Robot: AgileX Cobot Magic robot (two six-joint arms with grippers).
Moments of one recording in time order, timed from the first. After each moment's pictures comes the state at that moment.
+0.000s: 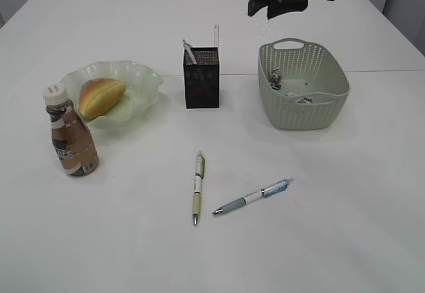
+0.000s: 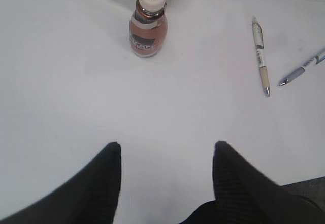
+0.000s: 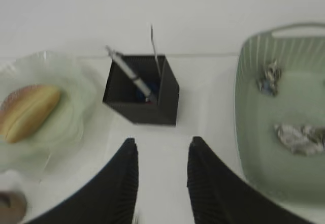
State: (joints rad) left arm -0.26 1.07 -1.25 -0.05 1.26 -0.17; right arm 0.36 1.92 -1.82 -0.01 0.76 0.35
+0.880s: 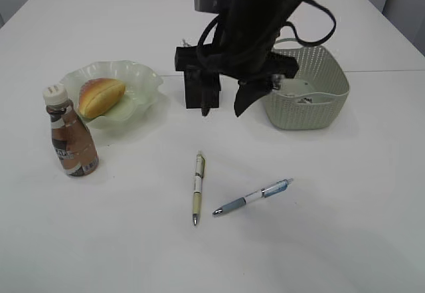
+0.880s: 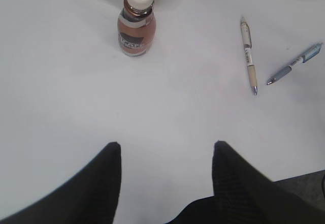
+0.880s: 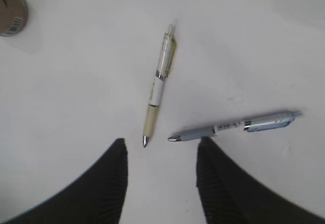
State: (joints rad) left arm -0.26 1.07 -1.25 -0.08 1.26 -0.17; right arm 0.54 1.99 -1.82 0.12 1.23 0.37
